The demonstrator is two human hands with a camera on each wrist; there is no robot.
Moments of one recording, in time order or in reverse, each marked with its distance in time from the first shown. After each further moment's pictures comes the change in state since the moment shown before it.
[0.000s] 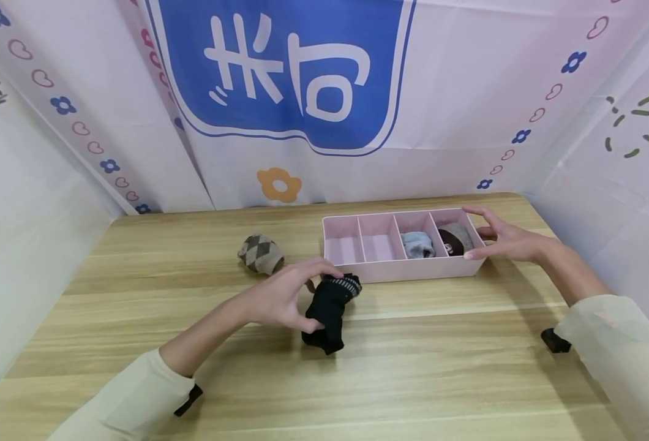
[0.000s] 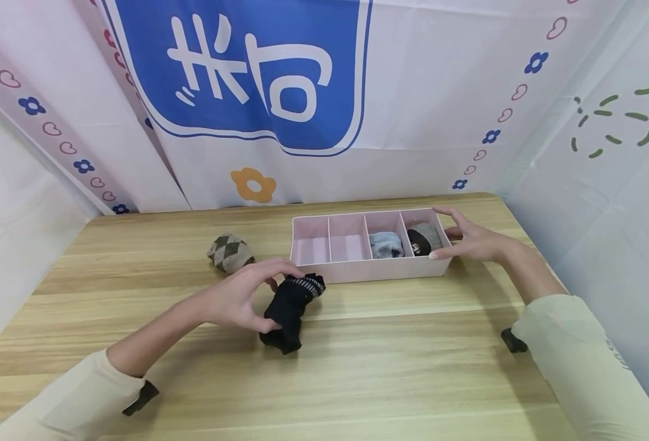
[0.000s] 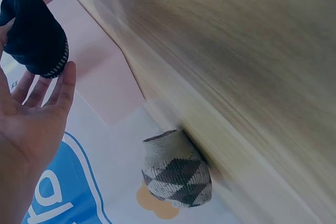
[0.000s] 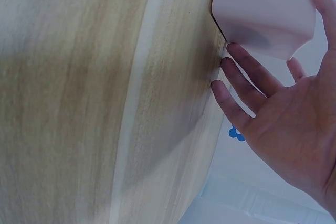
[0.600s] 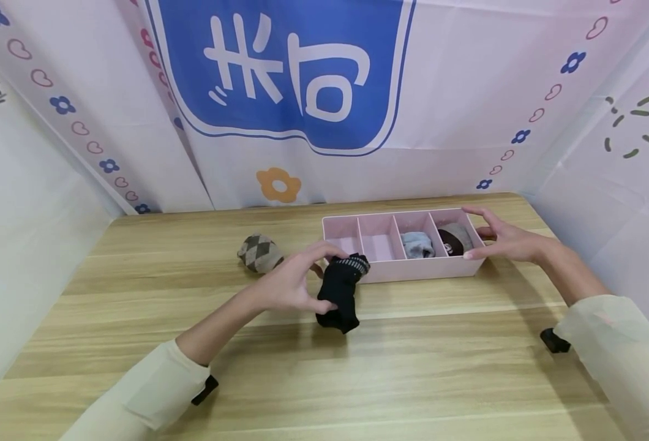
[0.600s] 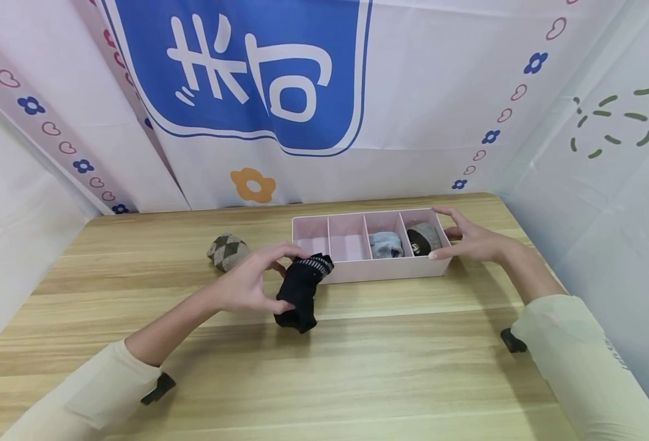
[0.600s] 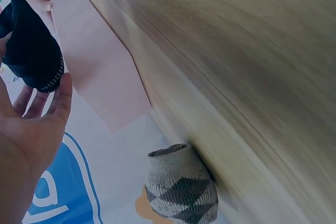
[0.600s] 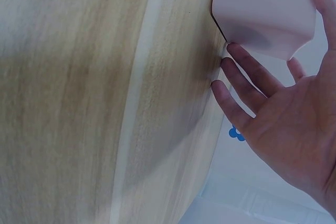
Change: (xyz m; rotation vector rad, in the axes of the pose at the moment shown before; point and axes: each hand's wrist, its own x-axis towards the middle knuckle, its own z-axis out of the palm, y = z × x) left_hand 0.021 -0.004 0.001 -0.111 0.130 0.022; right_hand 0.000 0.000 0.000 0.003 0.002 -0.008
